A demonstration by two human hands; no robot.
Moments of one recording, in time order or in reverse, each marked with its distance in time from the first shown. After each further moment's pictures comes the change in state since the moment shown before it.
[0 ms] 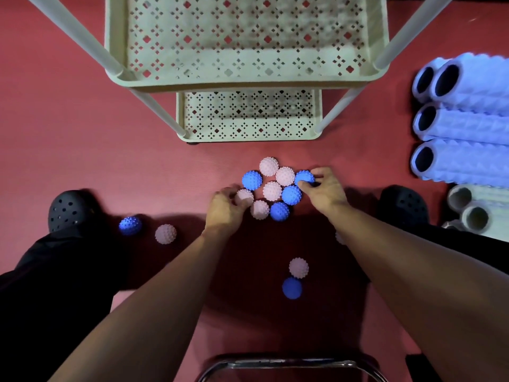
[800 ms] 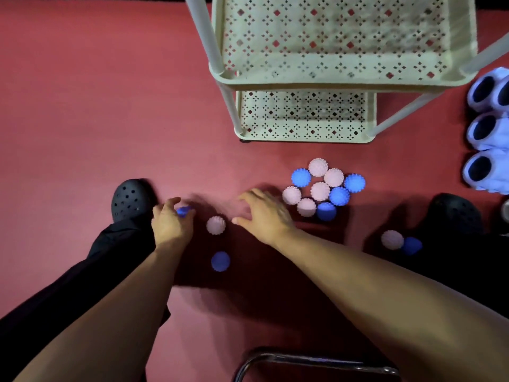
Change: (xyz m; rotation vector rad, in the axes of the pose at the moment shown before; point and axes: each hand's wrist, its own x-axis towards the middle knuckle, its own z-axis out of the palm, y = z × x) left_hand -0.025 -0.097 -0.187 0.336 0.430 -0.204; right_hand -0.127 -0.100 0.158 -0.453 -0.313 -0.715
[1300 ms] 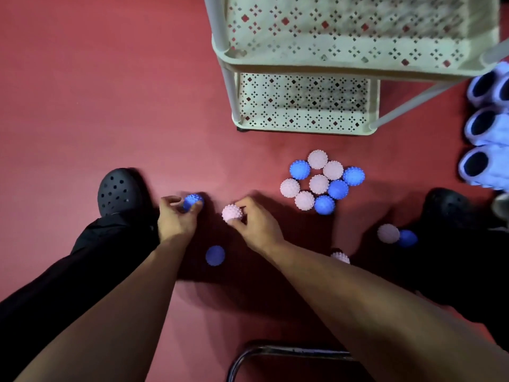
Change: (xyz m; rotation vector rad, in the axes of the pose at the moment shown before) left_hand -0.006 -0.003 0.029 -0.325 -0.038 -0.164; right_hand -0.013 0.004 0.052 0.299 0.011 0.252
